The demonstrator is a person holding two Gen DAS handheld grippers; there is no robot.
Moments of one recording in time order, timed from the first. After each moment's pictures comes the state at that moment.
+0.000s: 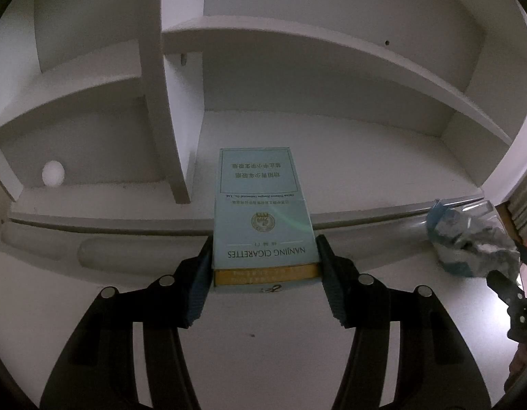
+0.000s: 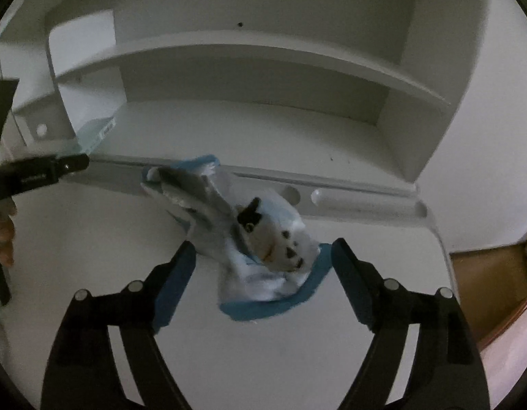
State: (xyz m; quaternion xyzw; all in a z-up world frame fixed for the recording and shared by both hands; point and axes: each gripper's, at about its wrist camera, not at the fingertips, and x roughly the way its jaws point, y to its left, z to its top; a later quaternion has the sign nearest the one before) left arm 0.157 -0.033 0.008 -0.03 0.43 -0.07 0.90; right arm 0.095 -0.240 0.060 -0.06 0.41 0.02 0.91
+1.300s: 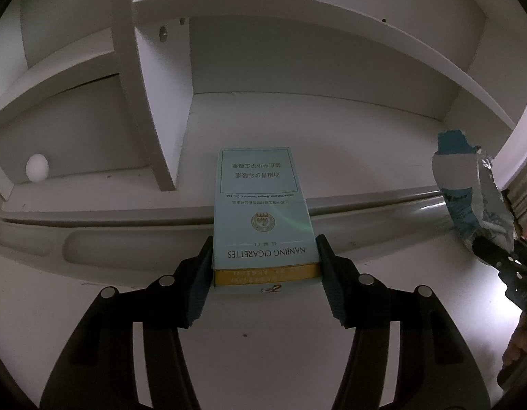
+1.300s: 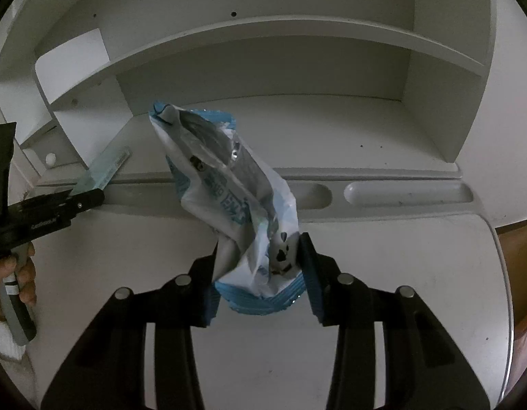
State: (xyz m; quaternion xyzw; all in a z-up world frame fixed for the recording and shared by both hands) left arm 0.180 -0.054 -0.002 -0.02 0.45 -0.08 0.89; right arm 0.118 -0.255 0.040 0.04 0.41 0.07 0.91
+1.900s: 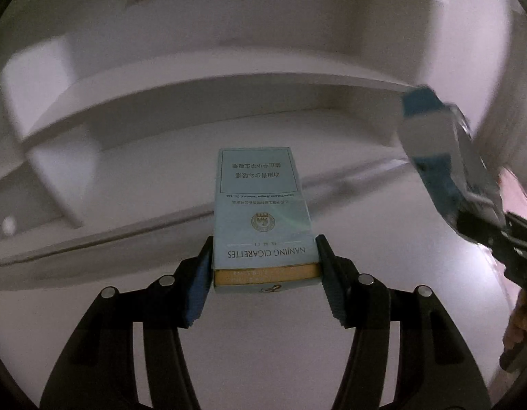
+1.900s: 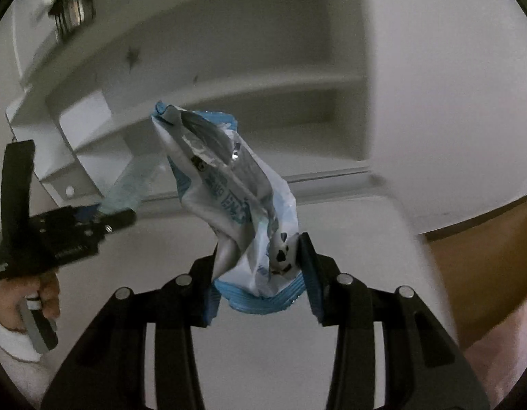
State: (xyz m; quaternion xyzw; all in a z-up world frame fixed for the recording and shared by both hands) left arm 0.113 -0.168 0.061 0.05 0.40 -0.21 0.89; right arm 0.013 -0.351 0.094 0.09 0.34 0.03 0.93
